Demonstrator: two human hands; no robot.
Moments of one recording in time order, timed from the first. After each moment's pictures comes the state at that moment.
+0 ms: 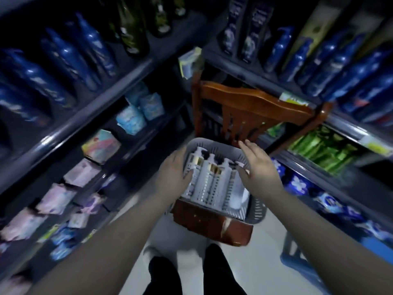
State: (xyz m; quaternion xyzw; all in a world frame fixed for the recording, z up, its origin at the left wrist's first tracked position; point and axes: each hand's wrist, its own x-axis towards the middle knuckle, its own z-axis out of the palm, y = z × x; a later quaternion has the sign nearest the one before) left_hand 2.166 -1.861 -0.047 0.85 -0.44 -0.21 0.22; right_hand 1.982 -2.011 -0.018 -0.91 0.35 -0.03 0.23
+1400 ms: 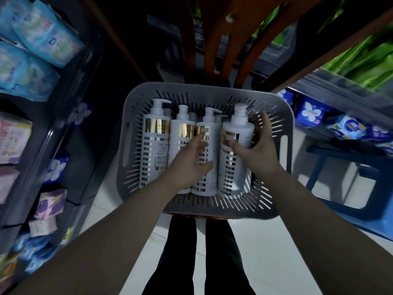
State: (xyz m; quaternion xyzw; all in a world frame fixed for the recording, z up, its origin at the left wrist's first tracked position) left_hand 2.127 -1.953 -0.274 0.69 -0.37 -0.58 0.24; right_hand 1.955 -2.053 -0.289 -0.54 0.57 -0.20 0.58
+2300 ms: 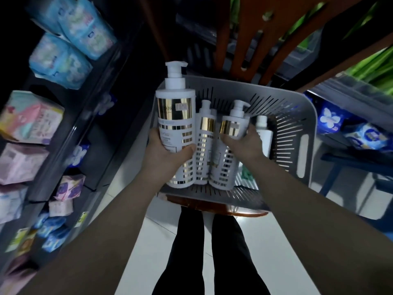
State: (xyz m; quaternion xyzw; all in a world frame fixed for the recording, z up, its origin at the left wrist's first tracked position) left_hand 2.182 -1.897 -0.227 0.78 -0.17 -0.43 0.42; right_hand 2.019 -2.036 -0.313 -0.56 0.63 -0.07 0.54
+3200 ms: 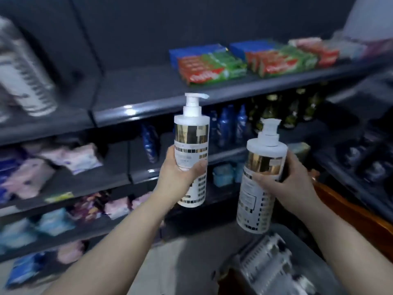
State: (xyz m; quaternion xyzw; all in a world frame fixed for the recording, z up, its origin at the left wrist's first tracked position) left_hand 2.277 -1.691 0.146 0.78 -0.11 -0.04 0.62; right_hand 2.180 -1.927 0.162 -0.77 0.06 -0.16 0.61
